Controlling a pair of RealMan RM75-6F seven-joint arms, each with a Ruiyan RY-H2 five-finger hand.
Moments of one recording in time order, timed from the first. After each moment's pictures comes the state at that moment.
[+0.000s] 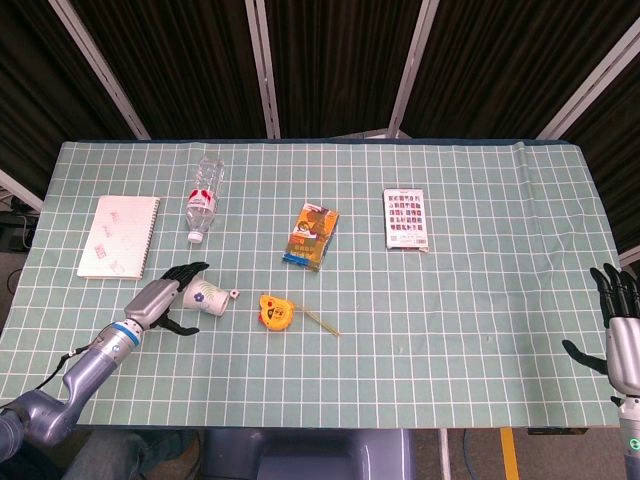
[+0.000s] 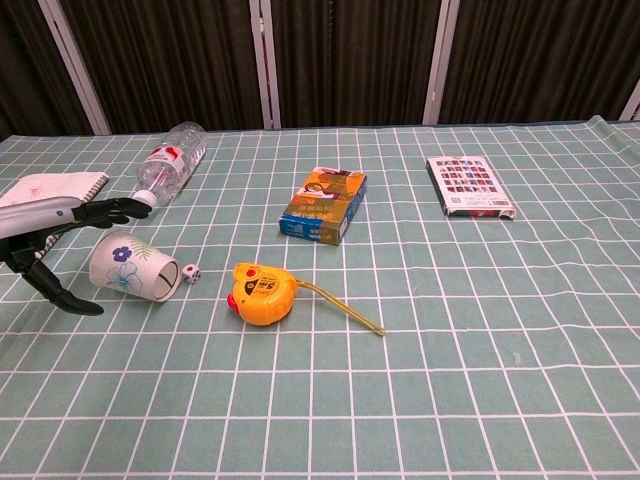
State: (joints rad) left arm -0.54 -1.44 -0.08 -1.24 1.57 0.86 -0.46; right arm 0.07 -1.08 0.14 -1.65 -1.42 1.53 -0.08
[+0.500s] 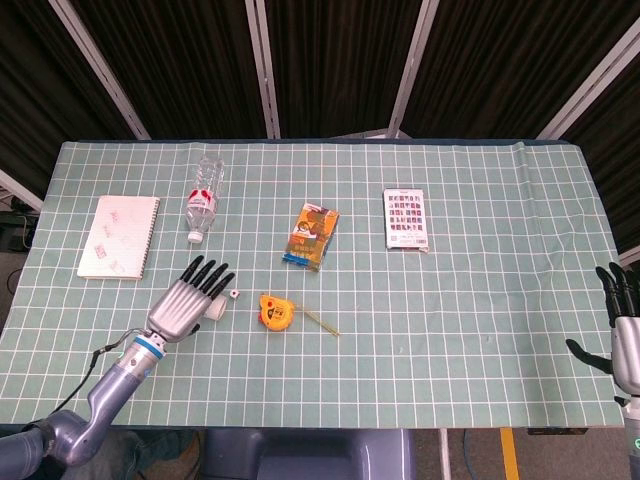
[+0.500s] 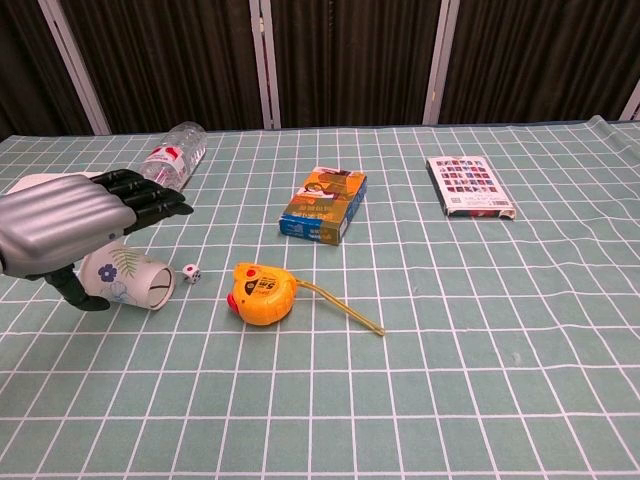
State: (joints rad) left arm -0.51 -1.52 -0.10 -1.43 1.49 1.01 0.70; right arm 0.06 -1.06 0.15 -1.64 -1.41 1.53 -0.05
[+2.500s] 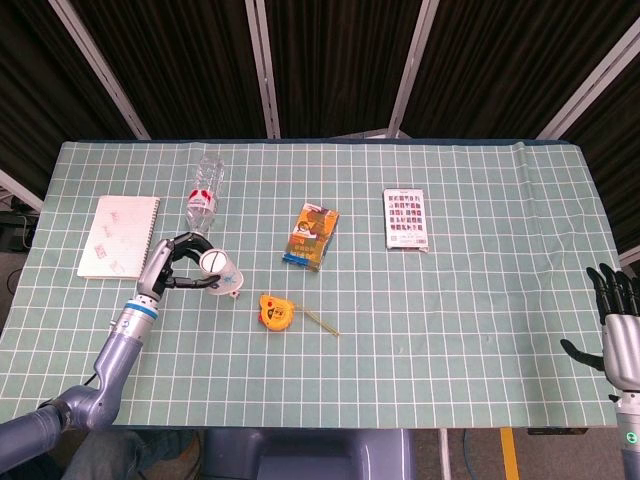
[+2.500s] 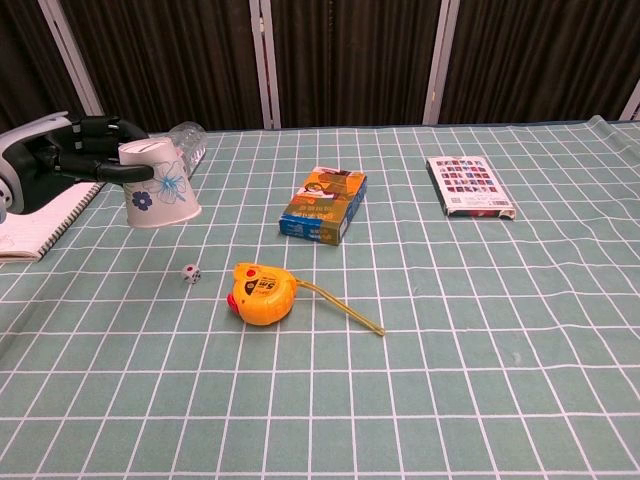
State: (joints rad) left arm -0.54 -1.58 -0.31 -1.26 1.32 0.93 -0.91; right arm 0.08 -1.09 0.14 -1.63 -1.38 1.48 -0.08
